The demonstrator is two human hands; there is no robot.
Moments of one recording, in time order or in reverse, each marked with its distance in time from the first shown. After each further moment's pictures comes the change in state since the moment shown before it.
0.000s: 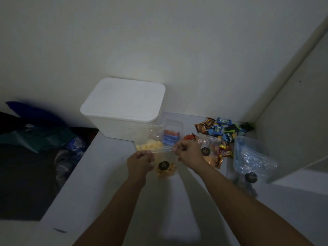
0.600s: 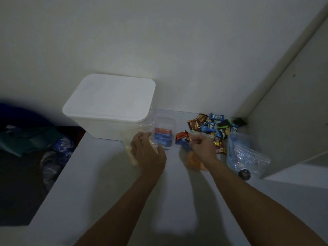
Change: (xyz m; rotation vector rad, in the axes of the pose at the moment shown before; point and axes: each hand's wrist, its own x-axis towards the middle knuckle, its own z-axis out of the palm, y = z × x) left_hand 0.006 -0.004 0.058 0.771 0.209 0.749; right_hand 0.031 0.035 -0.047 -0.088 0.316 0.147
